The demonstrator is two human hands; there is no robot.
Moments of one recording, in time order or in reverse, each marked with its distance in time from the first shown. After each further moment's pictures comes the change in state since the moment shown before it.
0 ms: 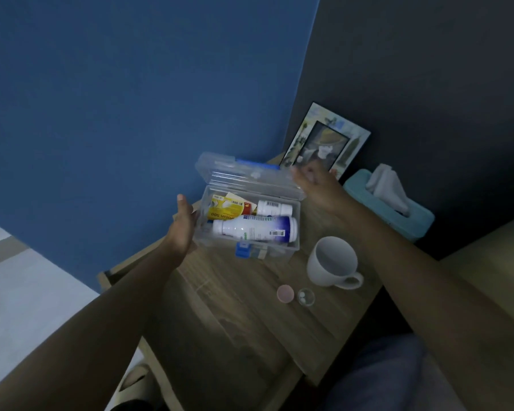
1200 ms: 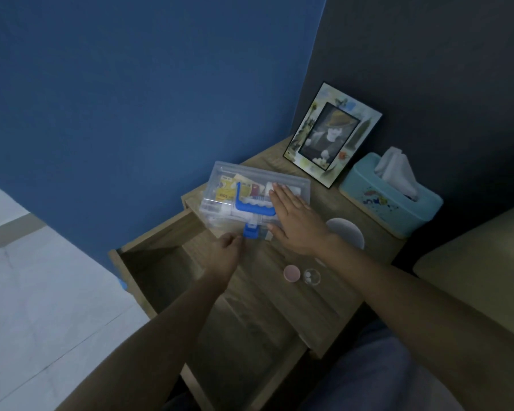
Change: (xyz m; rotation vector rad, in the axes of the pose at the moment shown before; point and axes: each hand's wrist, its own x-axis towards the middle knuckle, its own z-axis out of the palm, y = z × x) left_hand -0.060 -0.068 0.052 0.055 -0.002 -0.028; right_hand -0.060 0.022 0.076 -0.764 -0.259 -0.355
